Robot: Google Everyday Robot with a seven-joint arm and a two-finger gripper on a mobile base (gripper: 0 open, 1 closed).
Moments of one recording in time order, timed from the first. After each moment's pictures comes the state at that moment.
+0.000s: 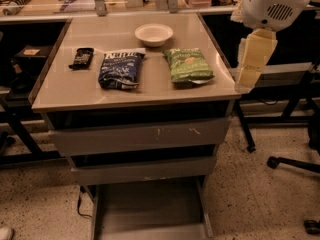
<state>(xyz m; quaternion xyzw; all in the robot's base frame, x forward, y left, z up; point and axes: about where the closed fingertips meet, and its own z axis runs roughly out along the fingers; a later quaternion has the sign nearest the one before) 0.520 -0.162 0.990 -0.65 0.74 -0.03 0.15</state>
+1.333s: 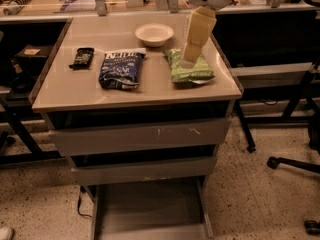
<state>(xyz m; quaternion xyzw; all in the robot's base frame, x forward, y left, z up) 0.577 -0.064 1.010 -0.68 0.70 0.00 0.22</state>
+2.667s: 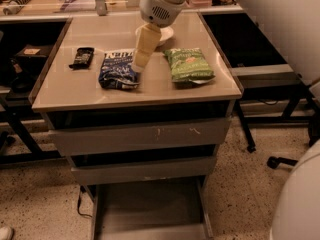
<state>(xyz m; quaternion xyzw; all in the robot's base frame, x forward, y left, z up) 0.636 0.033 0.961 -0.66 0.70 0.06 0.26</state>
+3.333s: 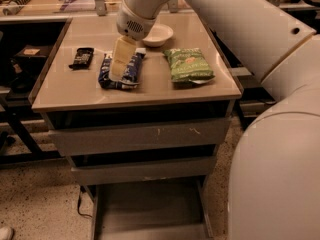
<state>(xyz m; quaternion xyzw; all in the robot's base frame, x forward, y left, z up) 0.647 0.097 0.920 -0.68 0.69 0.12 0.24</state>
